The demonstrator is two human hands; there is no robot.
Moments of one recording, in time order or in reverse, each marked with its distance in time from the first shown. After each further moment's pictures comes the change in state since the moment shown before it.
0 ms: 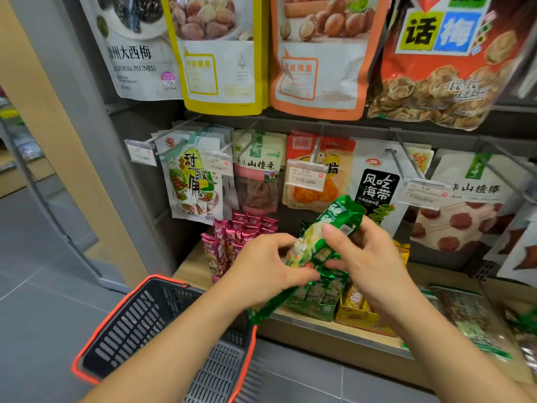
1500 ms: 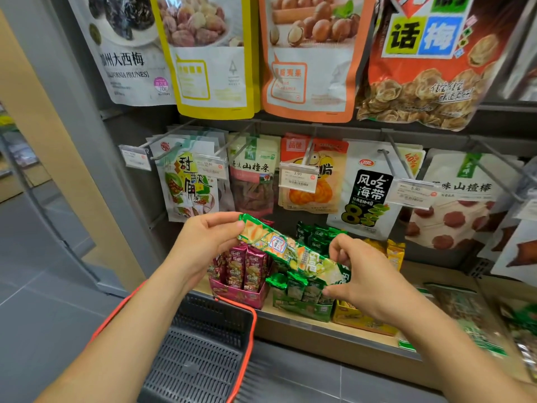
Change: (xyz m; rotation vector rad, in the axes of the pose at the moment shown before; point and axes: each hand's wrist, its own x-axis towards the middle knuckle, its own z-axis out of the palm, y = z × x) left_hand 0.018 -0.045 -0.050 -0.715 0.306 -0.255; right_hand -0.003 0.005 -0.028 -0.945 -0.276 -0.009
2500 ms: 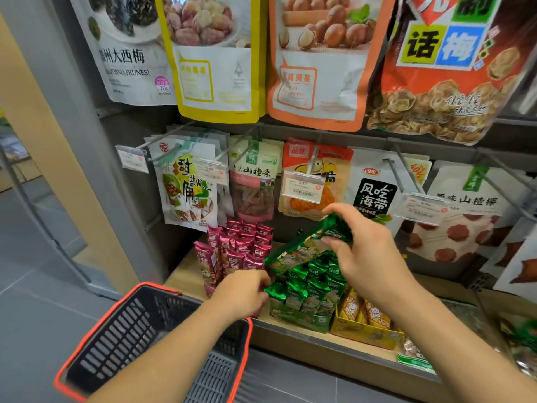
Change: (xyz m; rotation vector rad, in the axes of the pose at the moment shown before) left_hand 0.022 -0.089 0.030 1.310 -0.360 0.048; right_hand 0.035 -0.010 -0.009 0.094 0.326 -0.227
